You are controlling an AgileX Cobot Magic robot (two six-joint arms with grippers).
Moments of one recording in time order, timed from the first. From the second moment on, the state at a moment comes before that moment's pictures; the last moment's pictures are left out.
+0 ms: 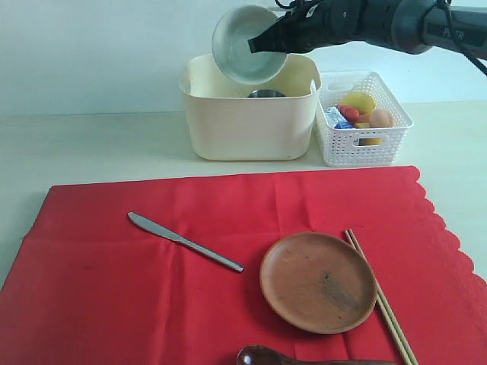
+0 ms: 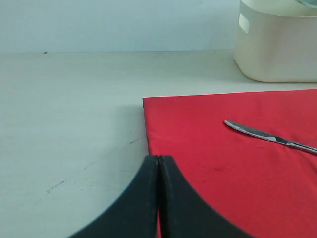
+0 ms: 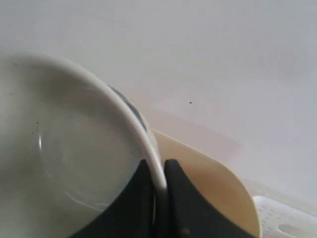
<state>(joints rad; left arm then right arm) -0.02 0.01 0.00 -0.13 0.37 0.12 0.31 2.31 -1.99 0.18 0.22 -0.29</state>
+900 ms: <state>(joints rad) -0.02 0.01 0.00 -0.13 0.37 0.12 0.30 2.41 -1.99 0.19 0.29 -0.29</state>
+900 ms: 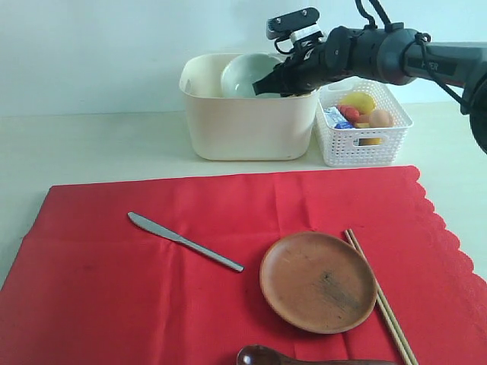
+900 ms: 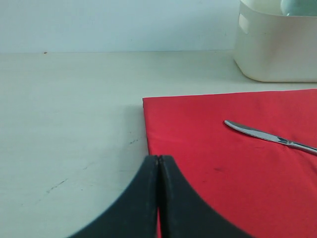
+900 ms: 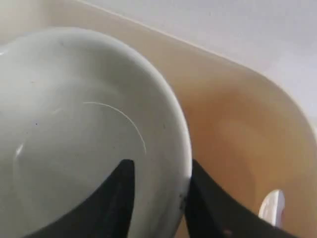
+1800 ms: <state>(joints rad) -0.02 0.01 0.00 -0.13 0.37 0.12 0.30 2.14 -1.99 0.19 0.66 -0.26</state>
